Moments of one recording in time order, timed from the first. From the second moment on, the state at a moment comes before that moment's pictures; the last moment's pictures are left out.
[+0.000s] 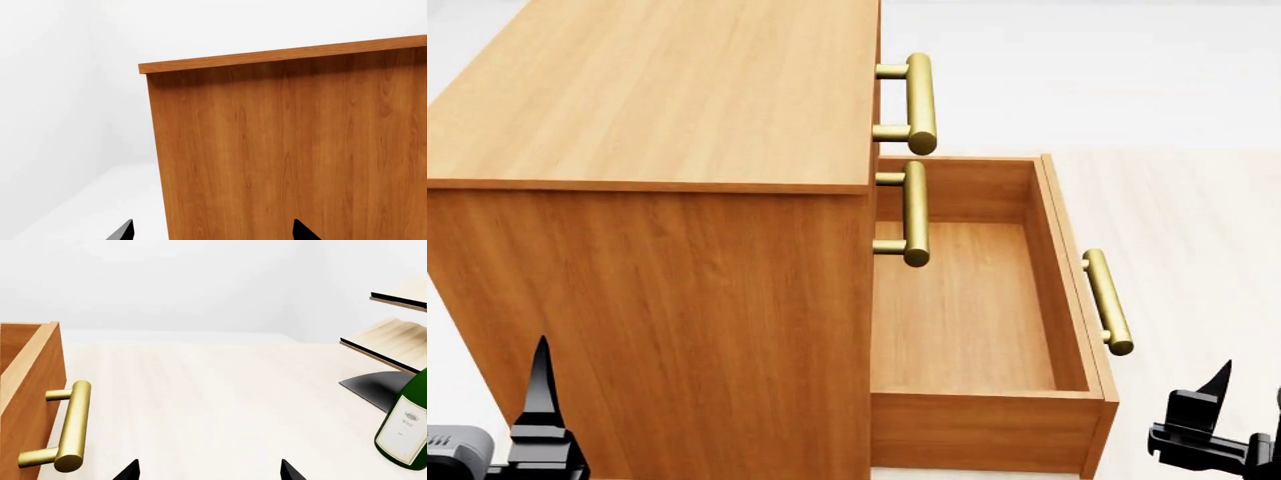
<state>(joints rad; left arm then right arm) -0.06 -0.23 0.10 0.65 -0.14 -0.52 -0.26 0.36 0.41 0.13 0.19 0.21 0.33 0.16</state>
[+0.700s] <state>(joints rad) -0.04 -0.25 0.11 0.65 -0.15 -0.50 -0.27 0.44 0.33 0.00 0.62 0.14 0.03 0.06</state>
